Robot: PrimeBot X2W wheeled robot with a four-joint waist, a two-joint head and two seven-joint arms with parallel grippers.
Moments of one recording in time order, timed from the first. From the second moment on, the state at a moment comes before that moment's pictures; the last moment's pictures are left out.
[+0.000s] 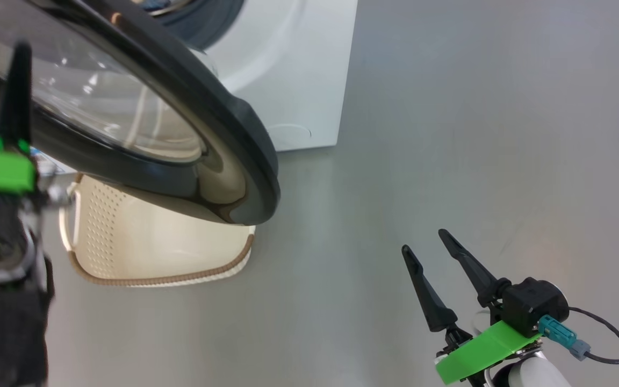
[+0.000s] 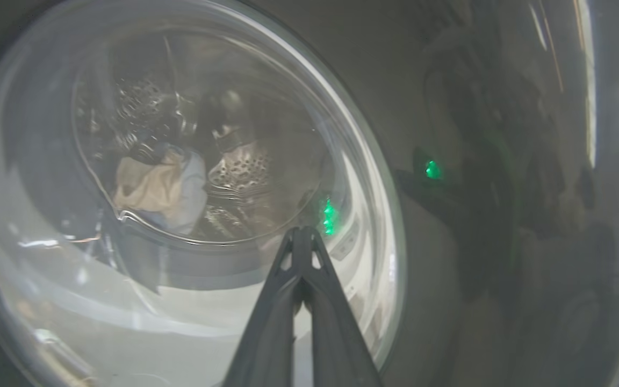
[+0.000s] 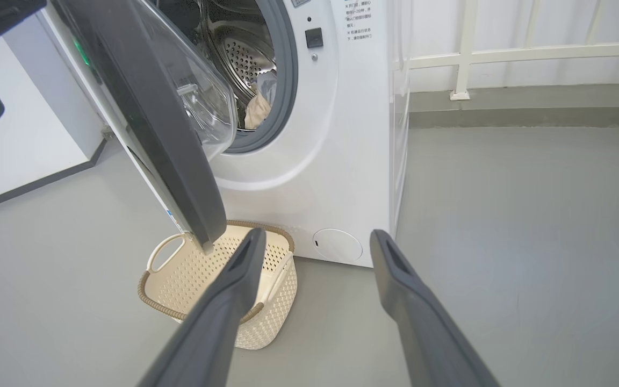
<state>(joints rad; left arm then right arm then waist) -0.67 0.15 0.07 0.21 -1.28 -0.12 0.14 -0.14 -0.11 0.24 0.11 0.24 0.13 -0.25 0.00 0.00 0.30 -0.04</state>
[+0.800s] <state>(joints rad) -0.14 0.32 0.00 0.11 -0.56 -0.08 -0.26 0.00 -0.08 0.25 0.14 0.26 0.13 -0.25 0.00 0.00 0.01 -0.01</state>
